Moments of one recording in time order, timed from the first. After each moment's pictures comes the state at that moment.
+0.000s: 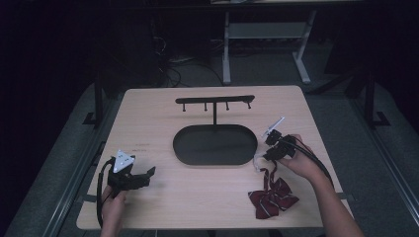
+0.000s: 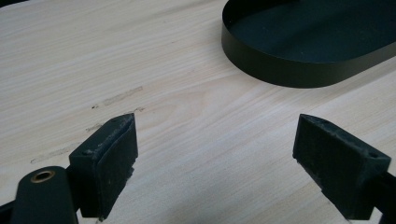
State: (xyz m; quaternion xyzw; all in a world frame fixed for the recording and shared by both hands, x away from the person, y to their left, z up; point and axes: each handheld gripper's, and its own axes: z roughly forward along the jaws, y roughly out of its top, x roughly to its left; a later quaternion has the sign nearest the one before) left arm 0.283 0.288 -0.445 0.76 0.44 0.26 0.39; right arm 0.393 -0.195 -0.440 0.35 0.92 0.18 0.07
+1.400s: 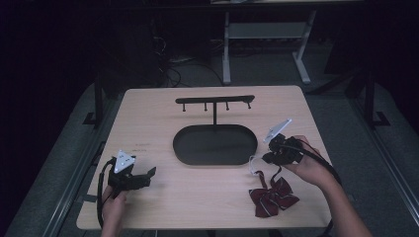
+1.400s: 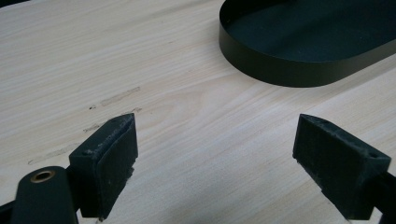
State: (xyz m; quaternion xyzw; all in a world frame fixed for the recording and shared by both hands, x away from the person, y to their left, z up) left arm 0.282 0.286 -0.445 0.77 0.44 0.26 0.39; right arm 0.342 -0.186 -0.380 0.27 0.93 0.23 0.08
